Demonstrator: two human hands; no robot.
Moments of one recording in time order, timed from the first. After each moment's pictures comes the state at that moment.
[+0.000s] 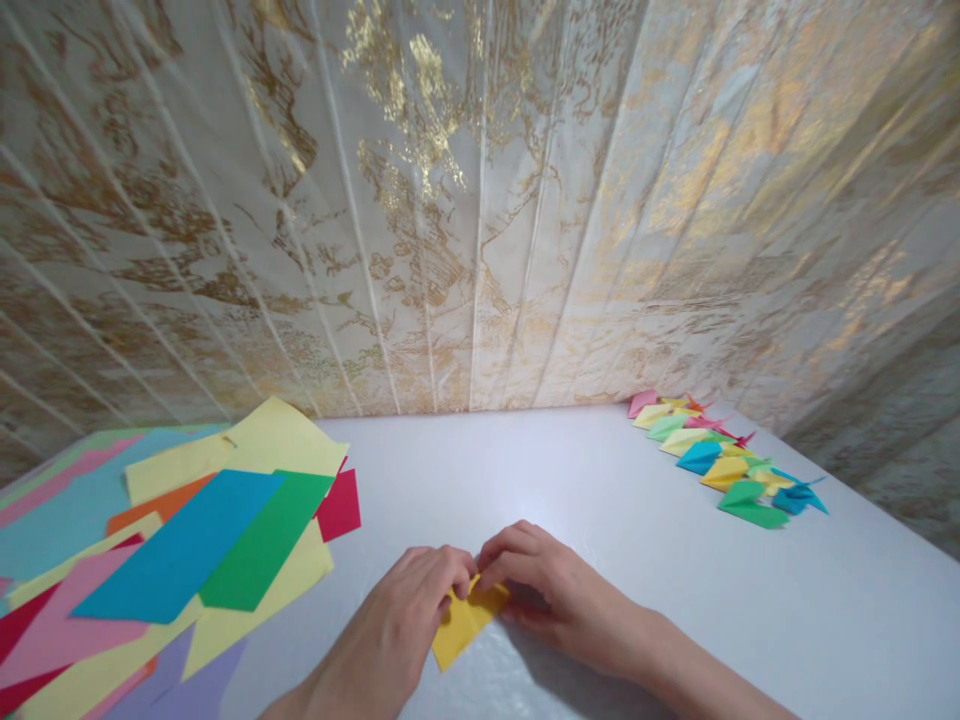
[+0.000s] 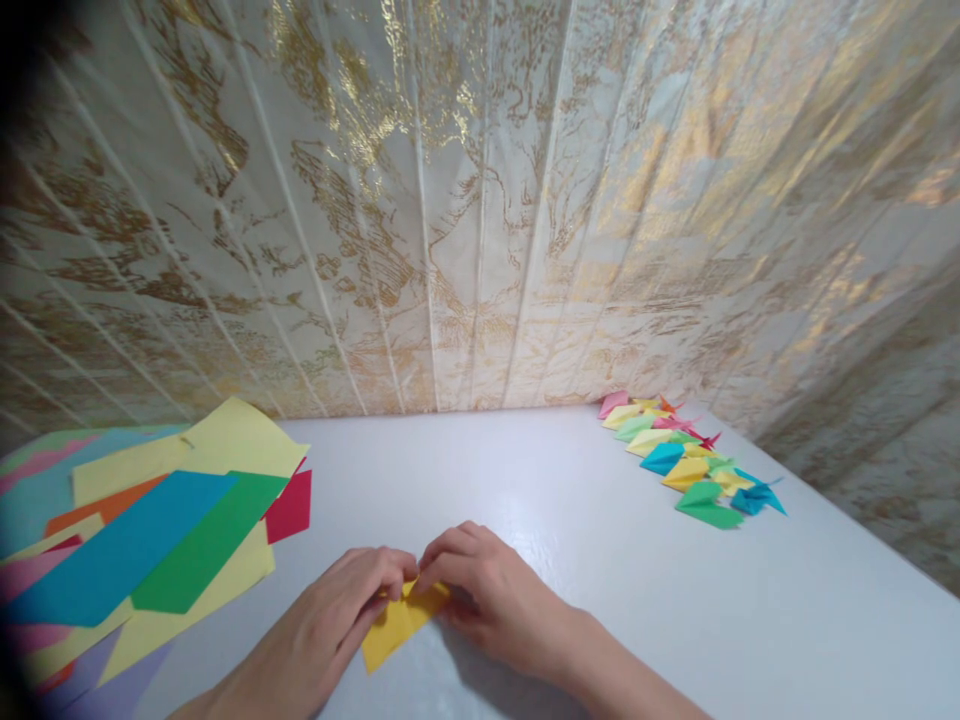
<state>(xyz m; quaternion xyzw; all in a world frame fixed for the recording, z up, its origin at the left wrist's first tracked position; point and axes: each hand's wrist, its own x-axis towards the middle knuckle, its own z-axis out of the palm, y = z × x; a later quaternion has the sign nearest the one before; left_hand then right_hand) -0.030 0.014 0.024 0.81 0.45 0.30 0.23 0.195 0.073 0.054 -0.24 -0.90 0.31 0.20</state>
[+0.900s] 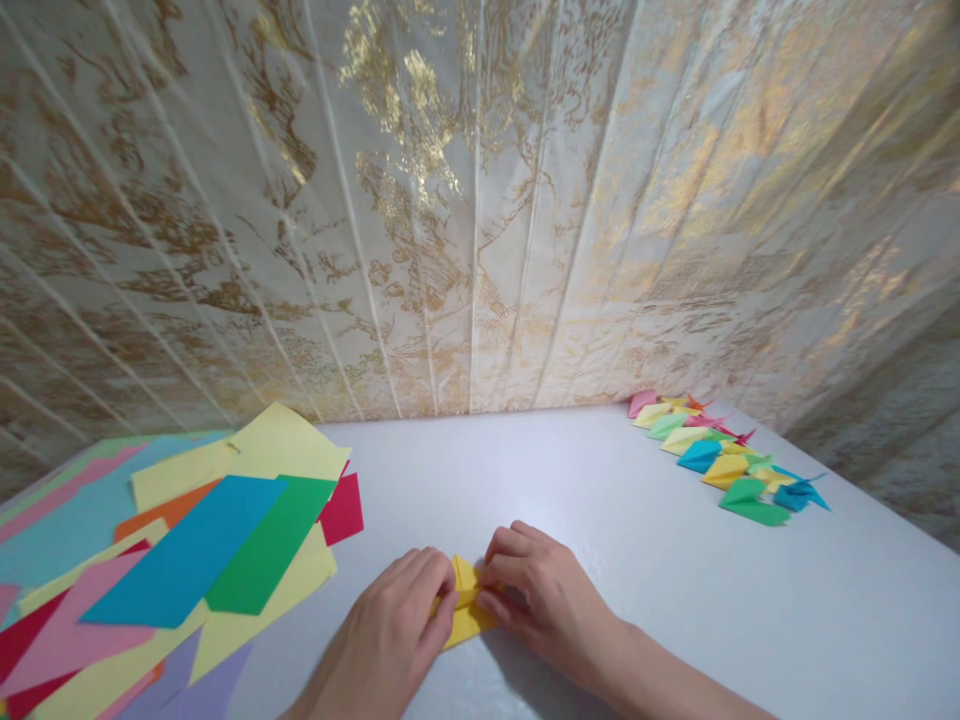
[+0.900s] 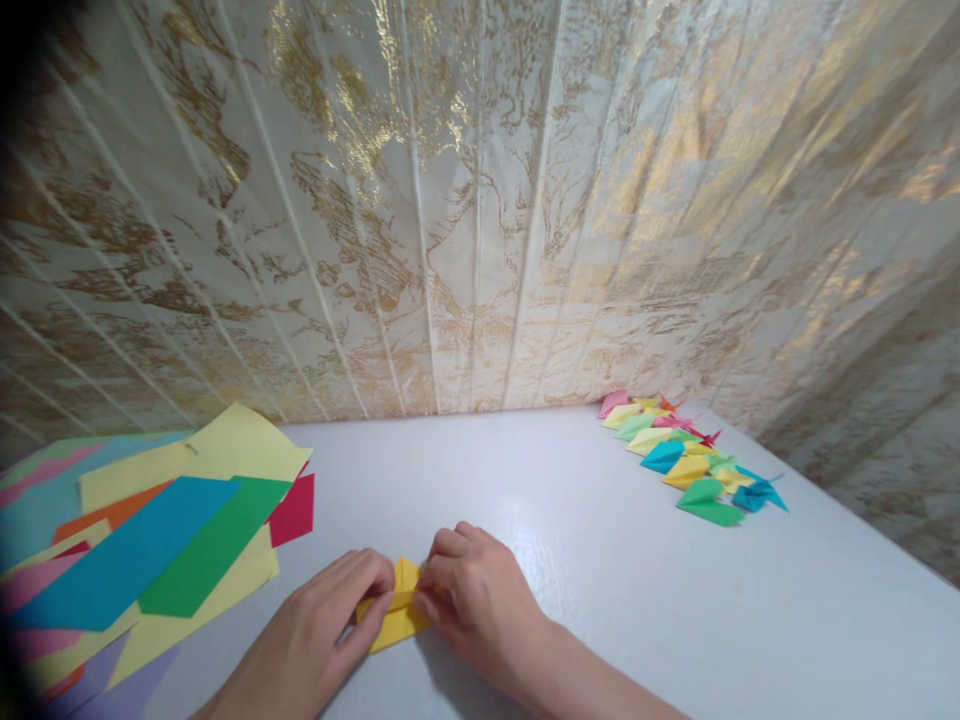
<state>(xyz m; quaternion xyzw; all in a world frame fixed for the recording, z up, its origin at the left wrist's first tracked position) -0.028 0.010 0.025 0.80 0.53 0.25 0.12 0.171 0.063 0.040 -0.35 -0.89 0.21 0.18</state>
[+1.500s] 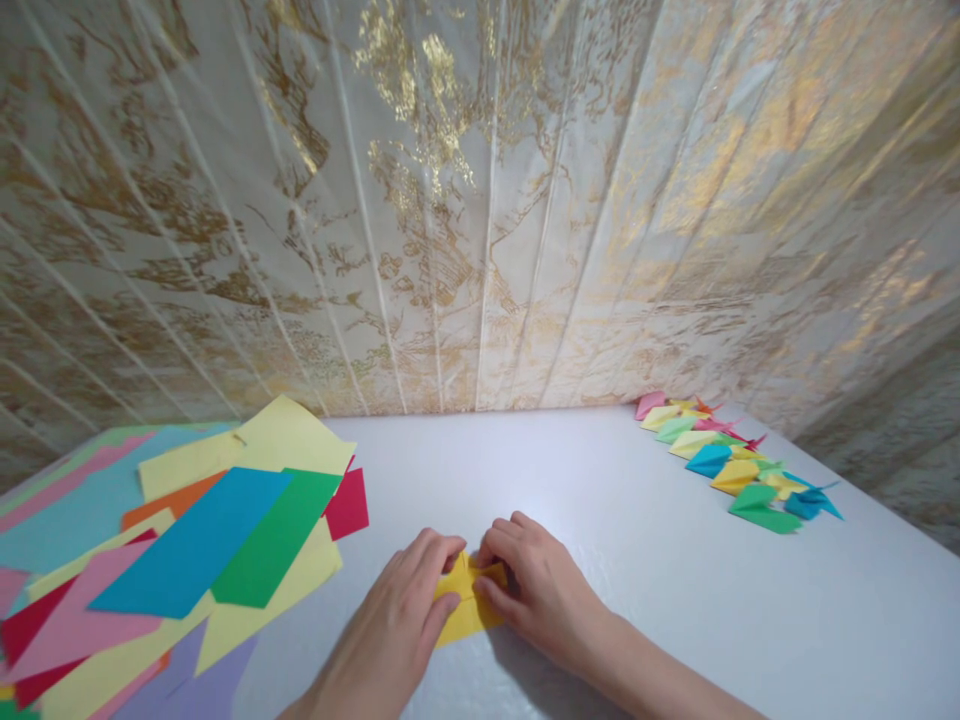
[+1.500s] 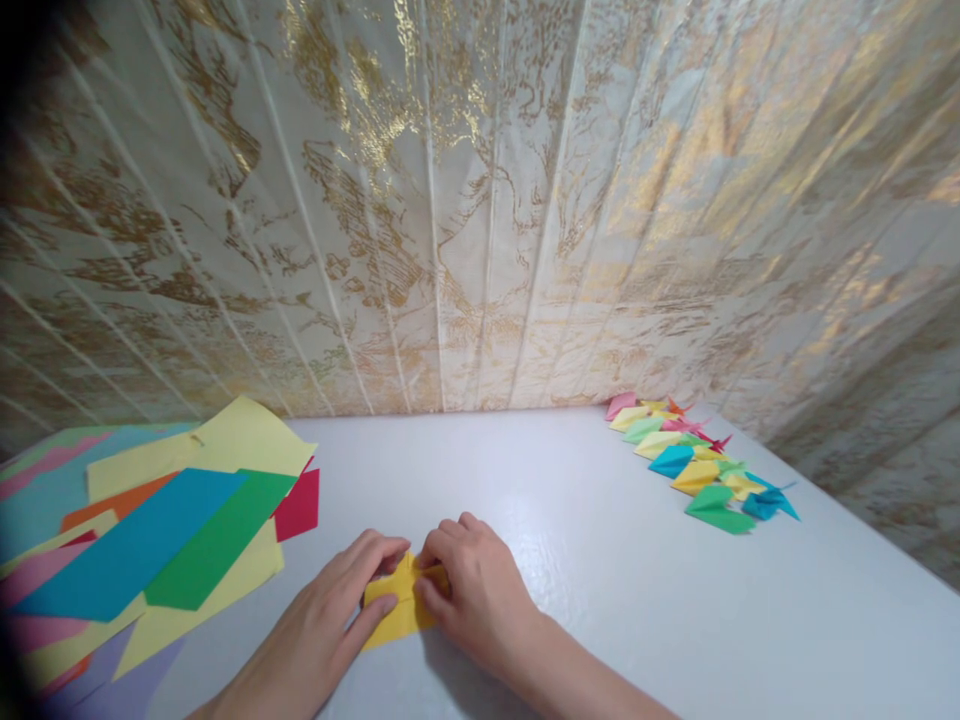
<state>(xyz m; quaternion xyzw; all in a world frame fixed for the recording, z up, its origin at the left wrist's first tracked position) -0.032 0.014 0.018 0.73 0.56 0.27 0.28 0.158 0.069 0.038 -0.41 -0.86 0.24 0.16</state>
